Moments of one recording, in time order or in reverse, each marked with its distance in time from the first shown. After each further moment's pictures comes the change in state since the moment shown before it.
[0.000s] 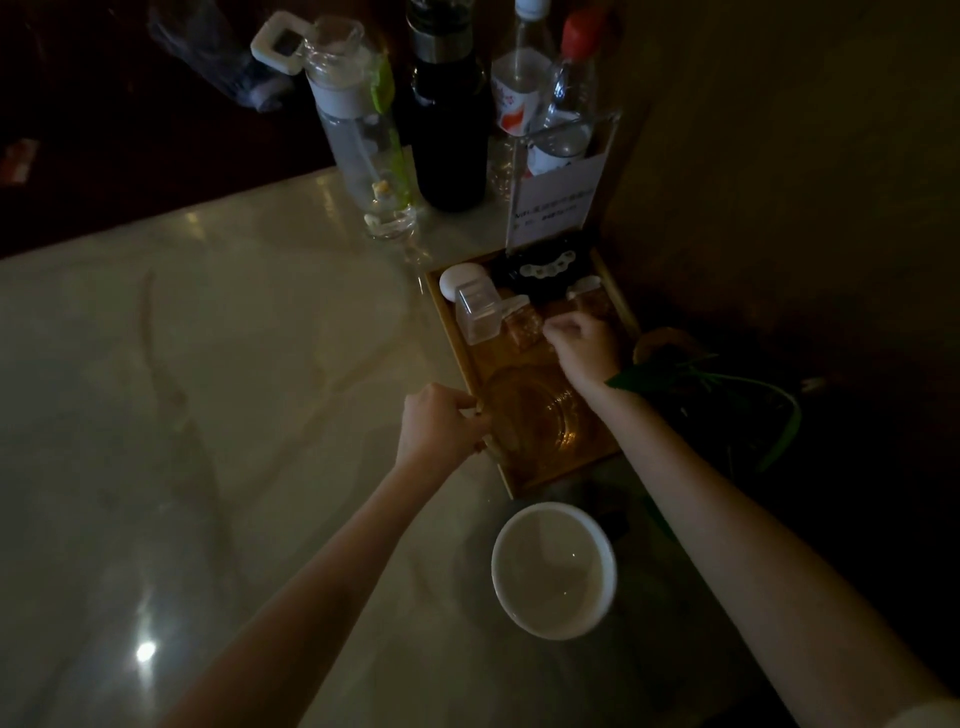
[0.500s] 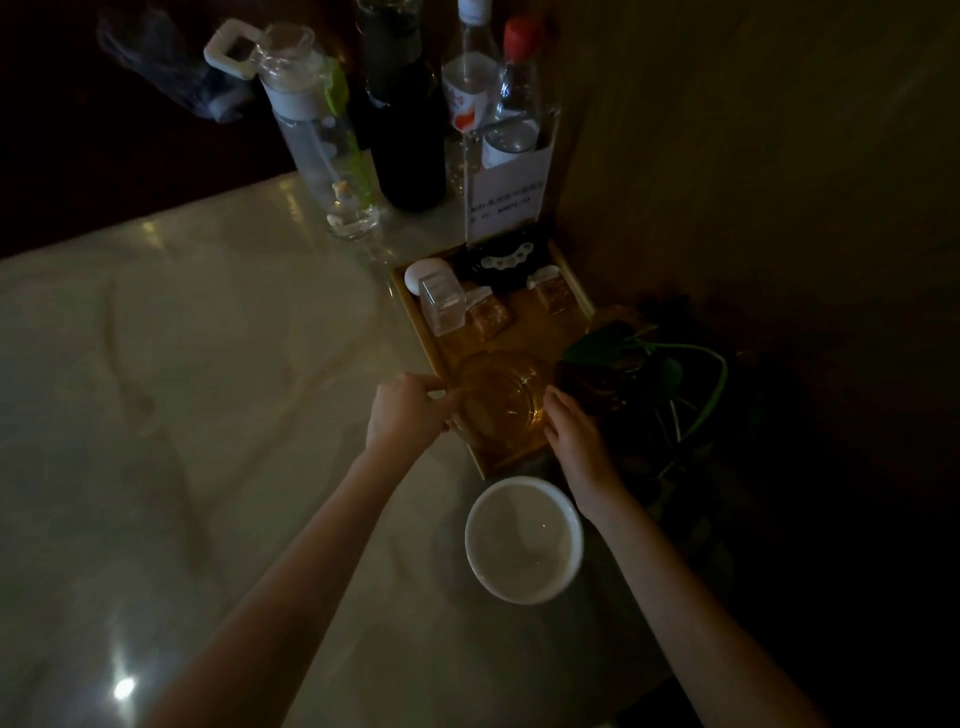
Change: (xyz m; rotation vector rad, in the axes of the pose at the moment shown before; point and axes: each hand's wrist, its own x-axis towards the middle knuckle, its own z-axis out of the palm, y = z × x) left_hand -0.001 0.002 0.000 0.041 -0.014 0.015; right_hand -0.101 0.051 -0.012 0.427 -0.098 0.183
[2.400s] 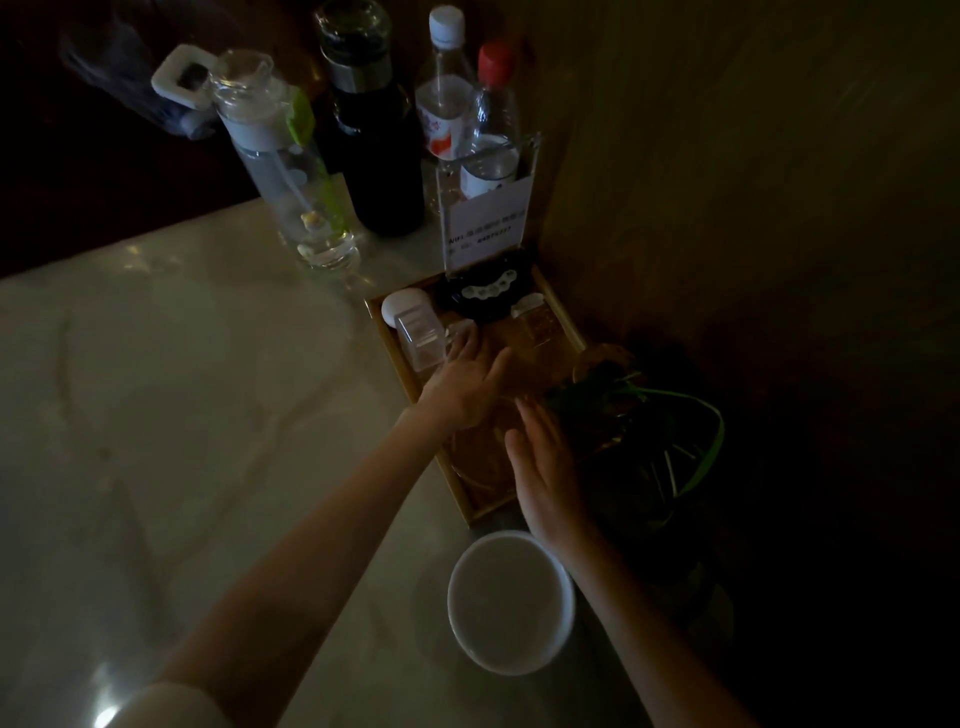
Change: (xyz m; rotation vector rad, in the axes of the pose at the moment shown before) left_hand 0.082 0.041 0.047 0.441 -0.282 0.398; right_hand 0.015 0.006 0.007 -0.443 0.037 -0.333
